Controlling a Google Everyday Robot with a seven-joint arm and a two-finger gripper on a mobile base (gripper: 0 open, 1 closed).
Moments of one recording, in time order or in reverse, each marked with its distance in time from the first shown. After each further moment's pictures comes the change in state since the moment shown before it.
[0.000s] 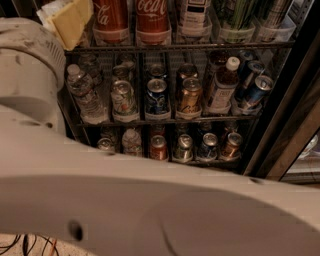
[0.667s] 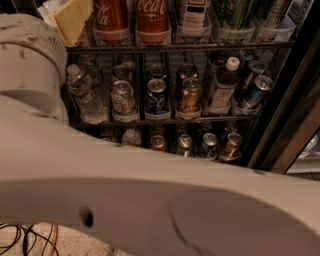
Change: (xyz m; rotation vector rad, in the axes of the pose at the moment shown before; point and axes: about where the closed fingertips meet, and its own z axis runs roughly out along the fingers) arm -0.002 -0.001 0.005 -0.015 -0.007 0.004
